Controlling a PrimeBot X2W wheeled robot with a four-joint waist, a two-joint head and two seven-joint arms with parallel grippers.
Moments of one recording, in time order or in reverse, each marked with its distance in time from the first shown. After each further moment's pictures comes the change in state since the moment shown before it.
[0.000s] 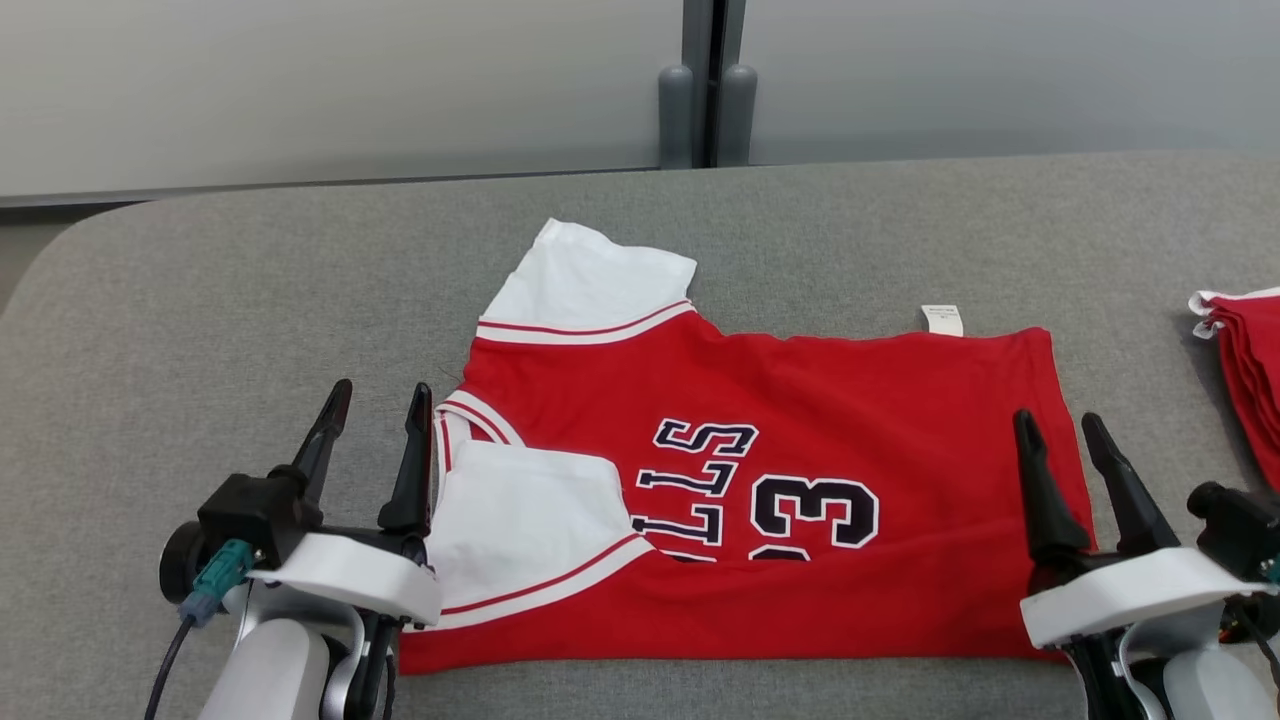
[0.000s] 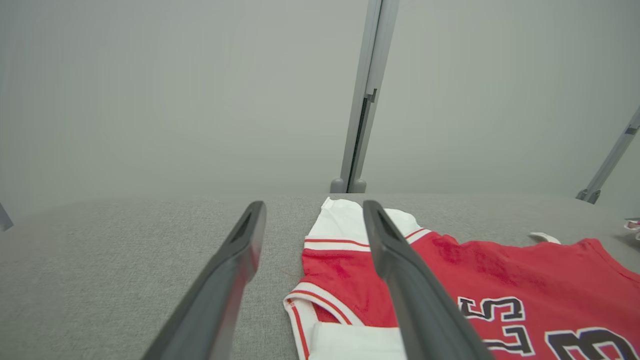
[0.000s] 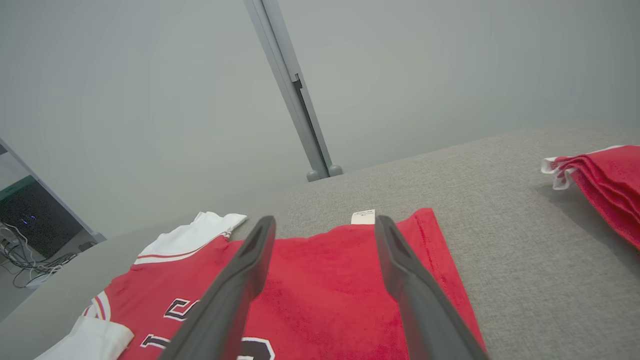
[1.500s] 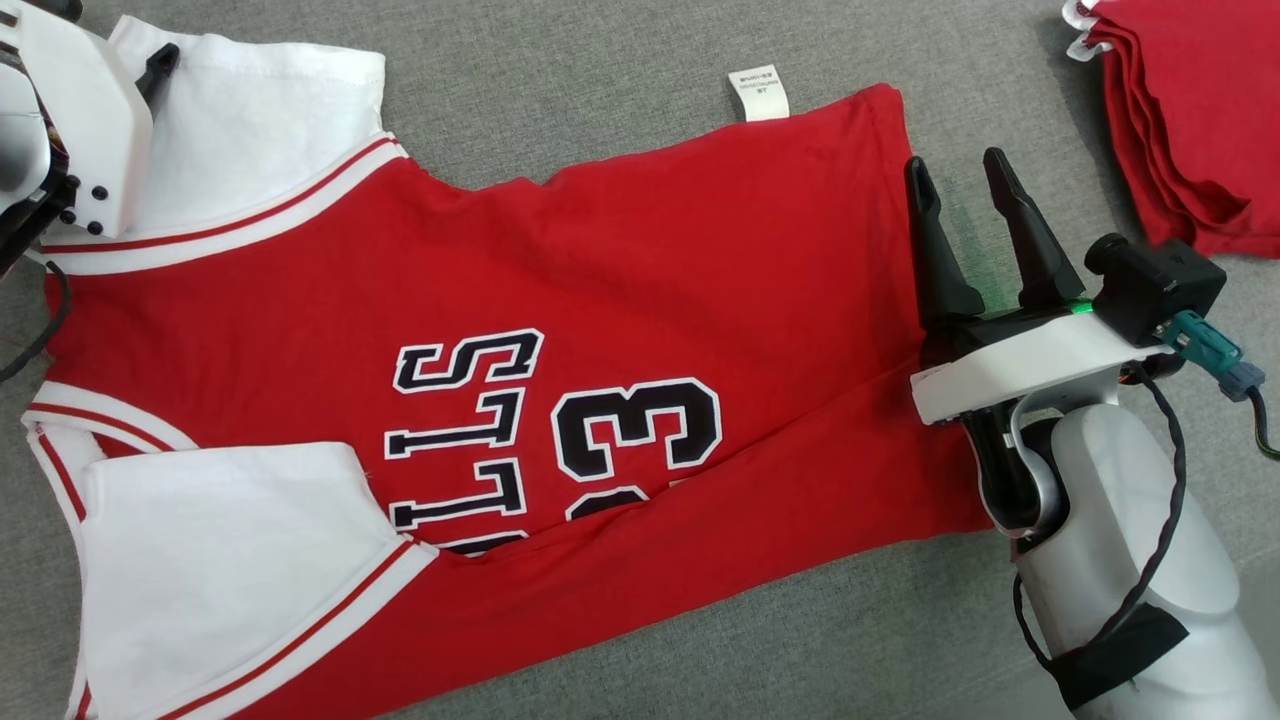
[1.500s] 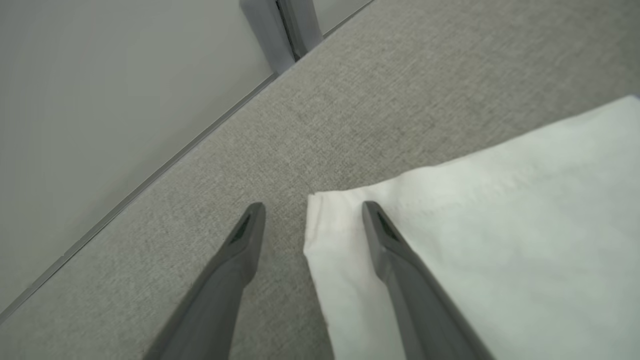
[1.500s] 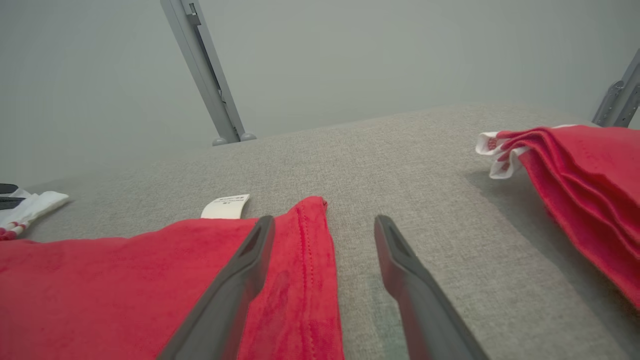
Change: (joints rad) left arm -1.025 0.498 -0.792 0.424 -0.381 -0.099 0.592; right arm -0.473 0.063 0.151 0.218 -0.096 0.000 -0.103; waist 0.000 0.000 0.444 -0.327
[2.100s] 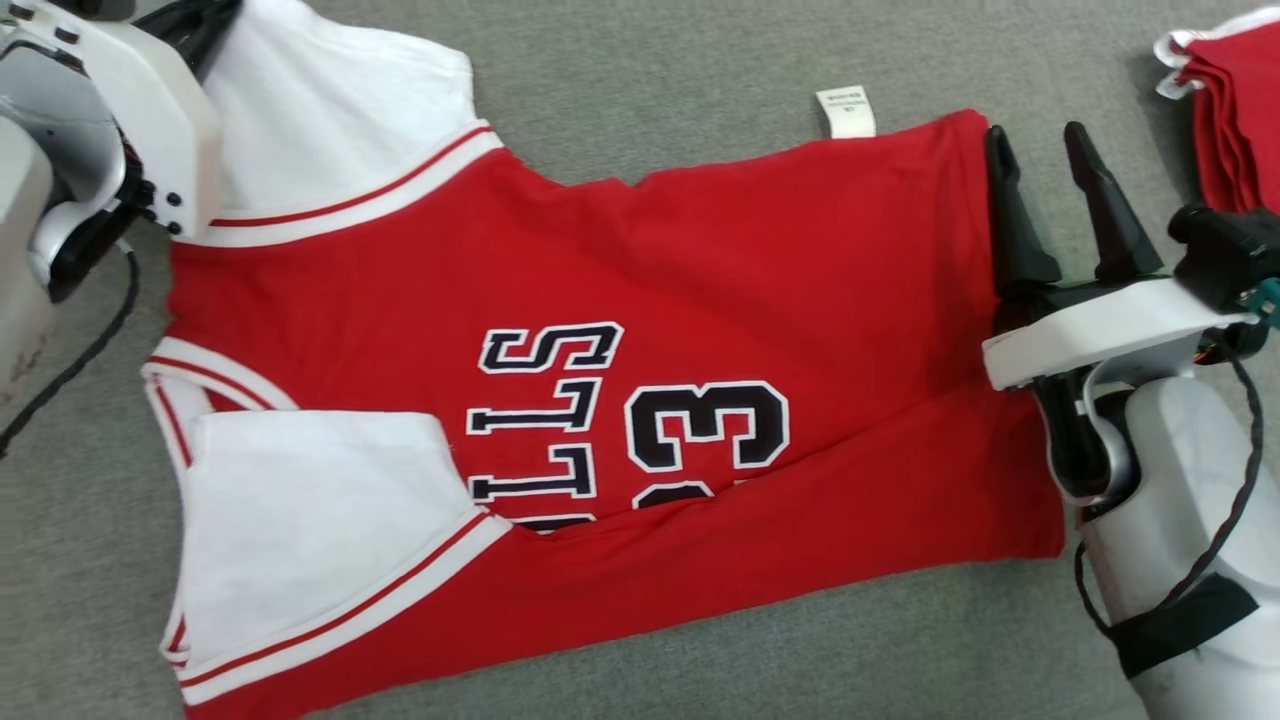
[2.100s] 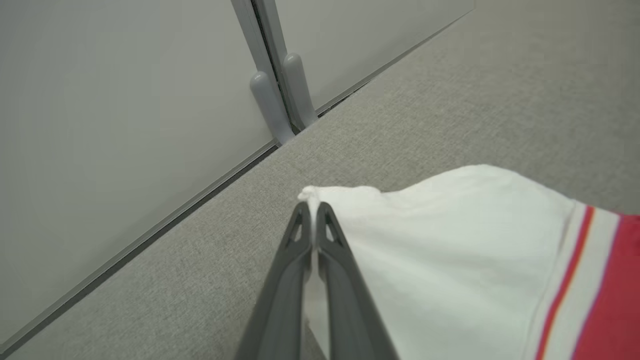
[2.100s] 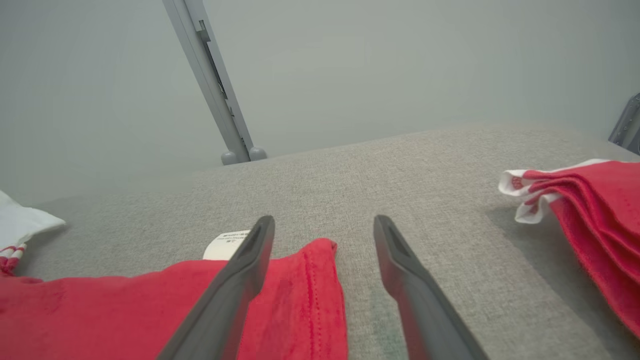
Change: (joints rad) left arm -0.030 -0.030 -0.126 -0.018 -0.137 0.000 -0.230; right arm -0.028 -0.058 -0.055 0.024 0.019 0.000 0.014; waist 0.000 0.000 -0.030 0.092
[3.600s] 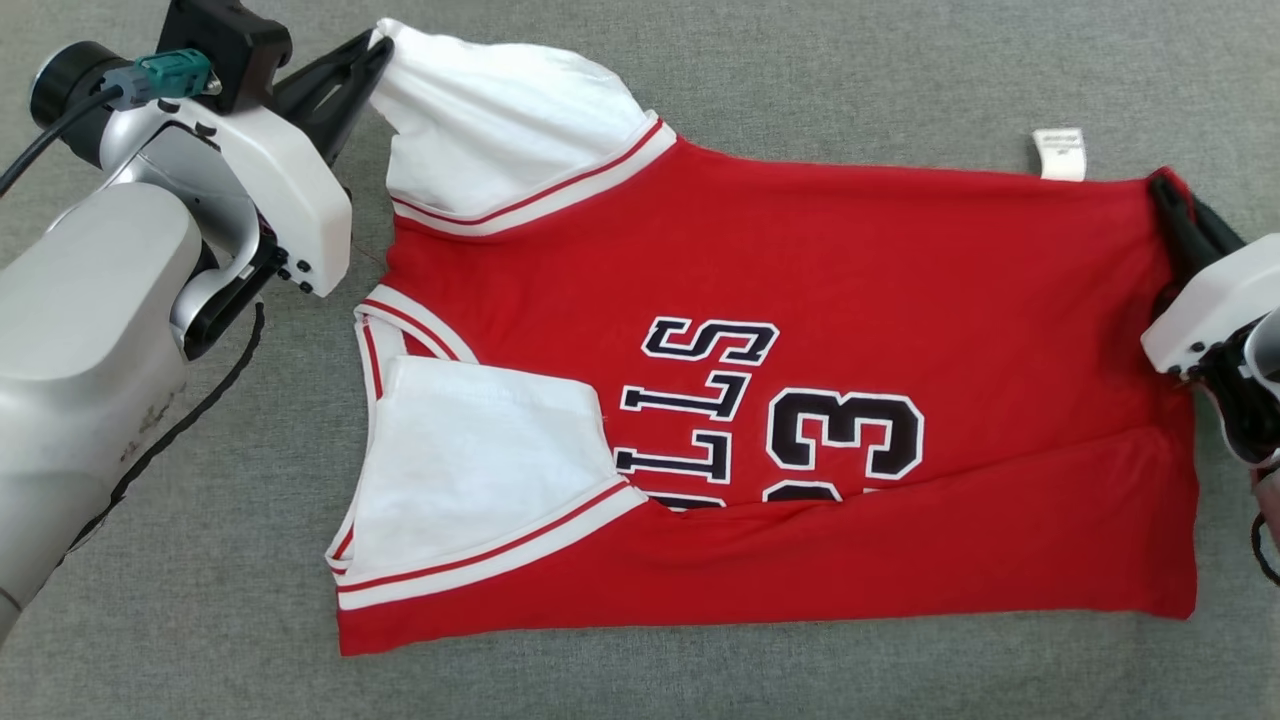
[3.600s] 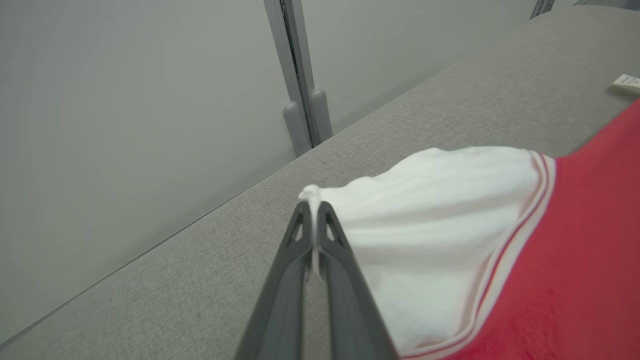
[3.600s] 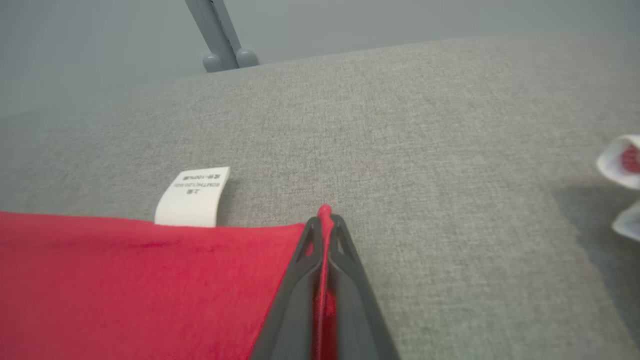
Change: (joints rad) left arm 0.087 -0.090 -0.033 -0.057 -0.029 0.012 -0.208; right arm -0.139 -0.290 0.154 0.309 0.253 0.002 0.228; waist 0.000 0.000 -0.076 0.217
